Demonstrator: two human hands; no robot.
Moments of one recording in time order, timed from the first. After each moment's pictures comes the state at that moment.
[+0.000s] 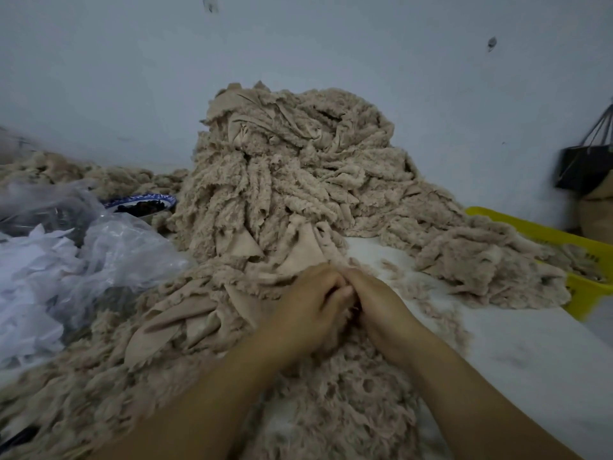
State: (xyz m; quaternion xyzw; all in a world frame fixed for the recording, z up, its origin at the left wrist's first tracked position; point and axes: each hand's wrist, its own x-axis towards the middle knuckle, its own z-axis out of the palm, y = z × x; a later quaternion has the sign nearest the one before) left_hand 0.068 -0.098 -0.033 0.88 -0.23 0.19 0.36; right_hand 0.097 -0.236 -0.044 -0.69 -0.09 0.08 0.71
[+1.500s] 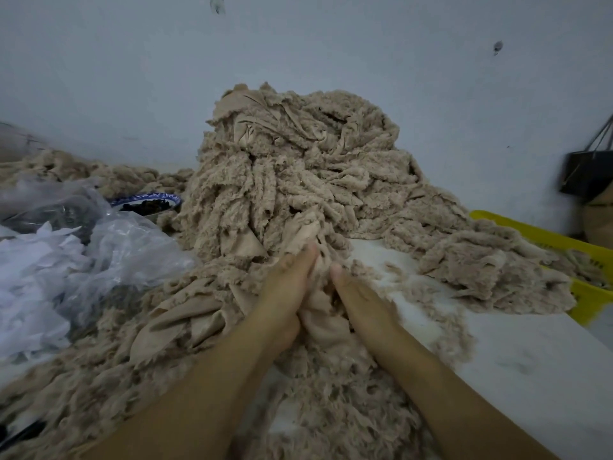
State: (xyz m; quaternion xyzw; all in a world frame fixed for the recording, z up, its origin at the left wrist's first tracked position) left_hand 0.072 -0.098 -0.012 0.59 0.06 0.01 0.81; right_hand 0.077 -0.224 -0.039 -0.77 -0.17 0.05 0.62
